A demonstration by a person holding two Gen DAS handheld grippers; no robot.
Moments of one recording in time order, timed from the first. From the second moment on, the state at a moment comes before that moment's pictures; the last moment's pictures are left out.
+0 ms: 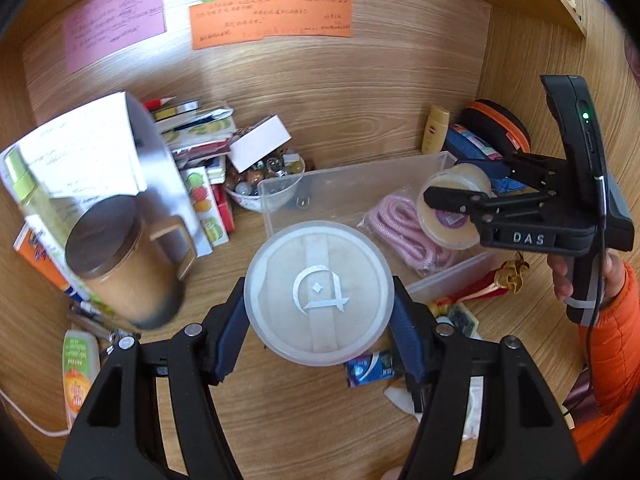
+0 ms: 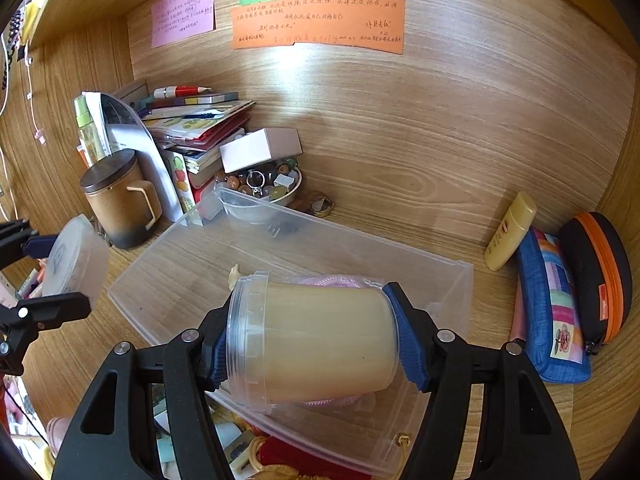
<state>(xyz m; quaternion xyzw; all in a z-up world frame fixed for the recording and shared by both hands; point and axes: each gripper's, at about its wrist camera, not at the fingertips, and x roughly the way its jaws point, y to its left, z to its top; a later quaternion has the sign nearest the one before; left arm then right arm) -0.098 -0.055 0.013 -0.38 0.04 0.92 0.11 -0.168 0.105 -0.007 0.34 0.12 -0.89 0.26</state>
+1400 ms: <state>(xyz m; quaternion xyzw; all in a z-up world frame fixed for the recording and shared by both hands) -0.233 0.004 -0.055 -0.50 0.12 0.84 0.15 -0.244 0.096 -0.043 0.43 0.16 -0.85 0.24</state>
